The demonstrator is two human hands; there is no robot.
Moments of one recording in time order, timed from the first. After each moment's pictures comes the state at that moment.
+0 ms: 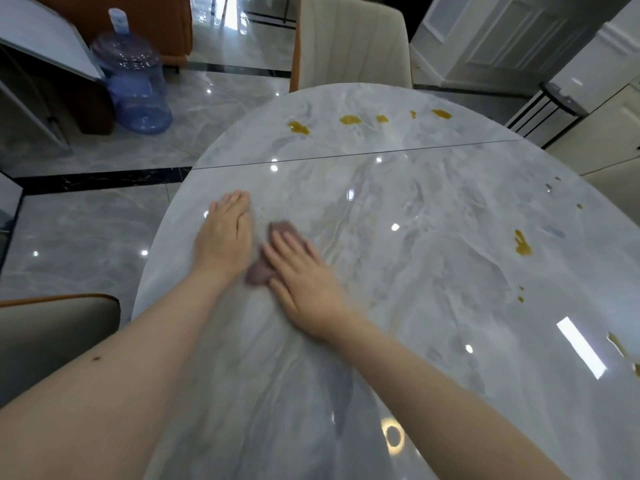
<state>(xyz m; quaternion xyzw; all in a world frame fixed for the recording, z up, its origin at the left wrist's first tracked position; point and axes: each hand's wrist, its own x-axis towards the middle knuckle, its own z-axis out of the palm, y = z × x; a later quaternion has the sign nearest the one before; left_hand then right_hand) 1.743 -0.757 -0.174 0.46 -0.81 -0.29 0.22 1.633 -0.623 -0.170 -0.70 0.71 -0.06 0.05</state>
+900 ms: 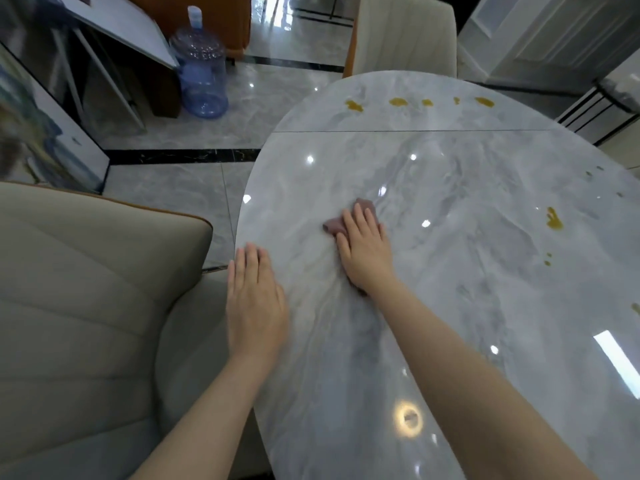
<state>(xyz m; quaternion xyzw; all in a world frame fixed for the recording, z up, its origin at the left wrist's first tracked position) 1.884 -0.572 -0.176 0.56 -0.80 -0.13 0.17 1.682 -0.578 -0.166 -0.54 0.84 -0.03 0.04</state>
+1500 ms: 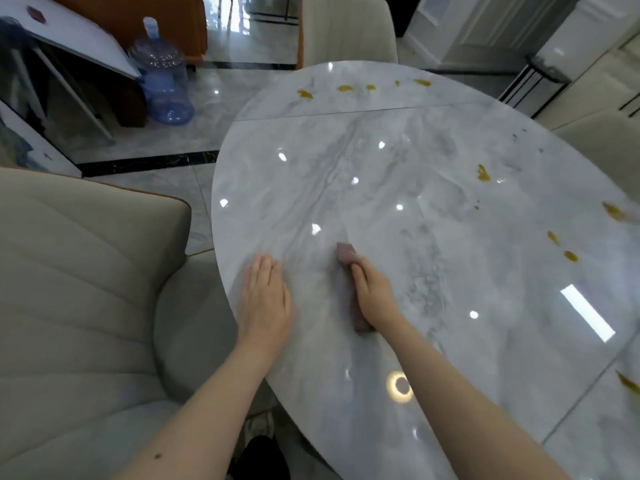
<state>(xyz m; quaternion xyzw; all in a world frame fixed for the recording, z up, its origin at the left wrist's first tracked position) 1.899 -0.471 -0.152 0.45 -0.84 -0.25 0.19 1.731 -0.388 -0.127 -0.40 0.80 -0.39 0.22</state>
